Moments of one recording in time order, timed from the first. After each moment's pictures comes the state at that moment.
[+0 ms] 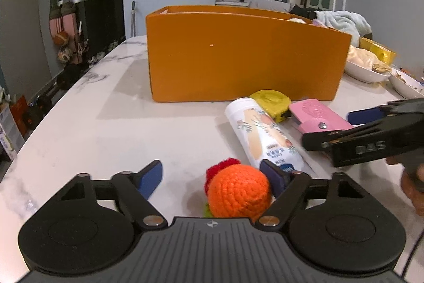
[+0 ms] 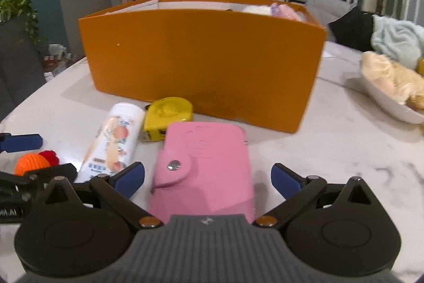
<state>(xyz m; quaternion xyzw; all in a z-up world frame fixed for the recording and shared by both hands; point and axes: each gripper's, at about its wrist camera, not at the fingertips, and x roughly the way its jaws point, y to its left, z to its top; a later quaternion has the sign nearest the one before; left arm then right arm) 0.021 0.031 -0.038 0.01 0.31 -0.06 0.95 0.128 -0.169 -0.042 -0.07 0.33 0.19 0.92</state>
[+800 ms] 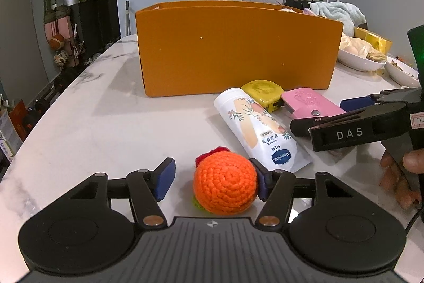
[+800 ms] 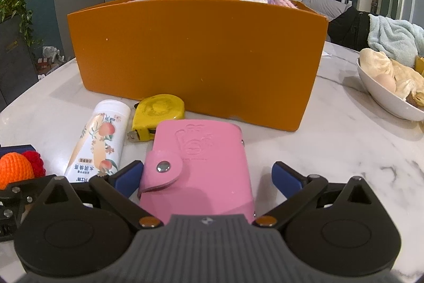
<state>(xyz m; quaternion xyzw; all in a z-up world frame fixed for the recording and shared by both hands) 0.021 0.025 -0.042 0.03 0.32 -0.07 0.94 0.133 -0.168 -0.053 -0.06 0.32 0.17 0.93</state>
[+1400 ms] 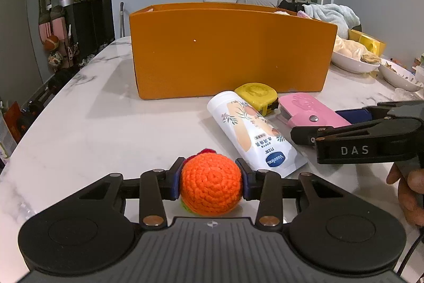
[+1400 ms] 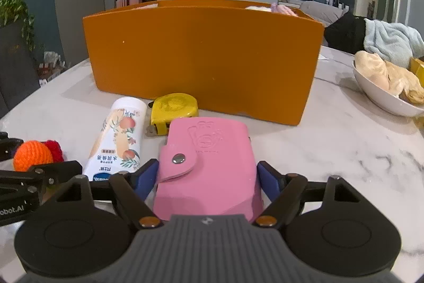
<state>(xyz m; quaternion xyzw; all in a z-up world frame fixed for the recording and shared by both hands) 0.023 0.027 -0.039 0.02 0.32 -0.08 0.94 0.106 -0.172 -0.051 -0.04 0.30 0.16 0.94</state>
